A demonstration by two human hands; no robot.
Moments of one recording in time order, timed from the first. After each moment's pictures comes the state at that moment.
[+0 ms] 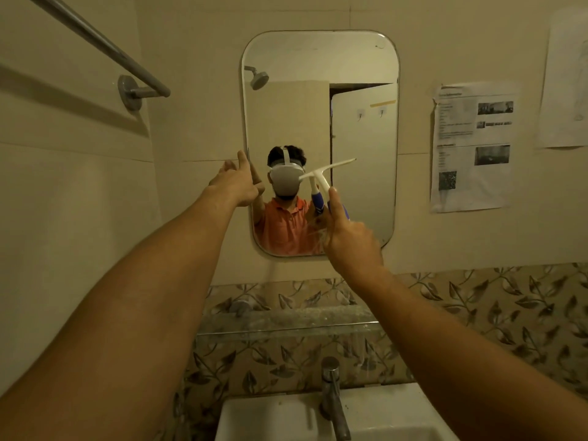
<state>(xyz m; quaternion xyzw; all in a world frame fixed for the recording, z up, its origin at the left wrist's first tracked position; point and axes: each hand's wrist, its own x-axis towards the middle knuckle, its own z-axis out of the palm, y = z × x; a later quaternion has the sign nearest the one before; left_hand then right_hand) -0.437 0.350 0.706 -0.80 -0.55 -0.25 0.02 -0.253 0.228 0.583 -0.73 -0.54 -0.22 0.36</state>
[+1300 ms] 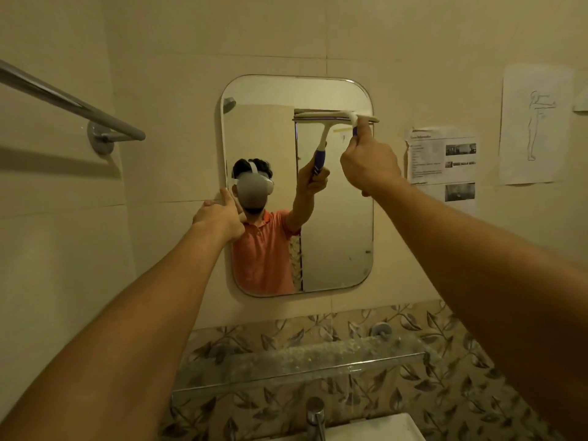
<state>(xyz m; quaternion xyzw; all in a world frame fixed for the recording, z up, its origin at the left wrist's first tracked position) -0.420 0.367 0.730 -0.78 -0.58 -0.20 0.06 -0.215 0.199 0.793 -0.72 -0.47 -0.17 0.49</state>
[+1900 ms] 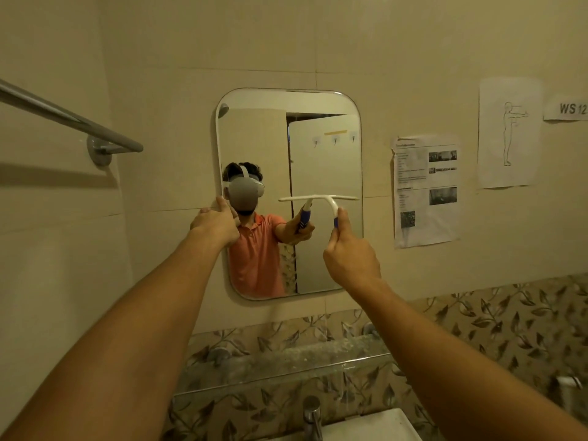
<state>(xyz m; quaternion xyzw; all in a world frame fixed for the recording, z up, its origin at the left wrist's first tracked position) -0.419 0.359 0.735 -0.78 -0.59 -0.21 0.05 -0.237 0.198 0.658 -0.77 -0.44 -0.12 0.44</state>
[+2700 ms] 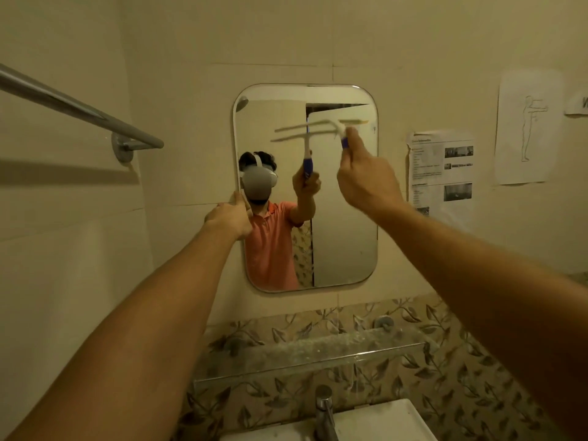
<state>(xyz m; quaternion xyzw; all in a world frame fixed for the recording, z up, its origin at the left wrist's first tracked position) -0.435 0.350 0.741 -0.80 -0.55 -0.20 0.06 -0.258 0.171 0.779 -0.68 -0.52 -0.21 0.48</state>
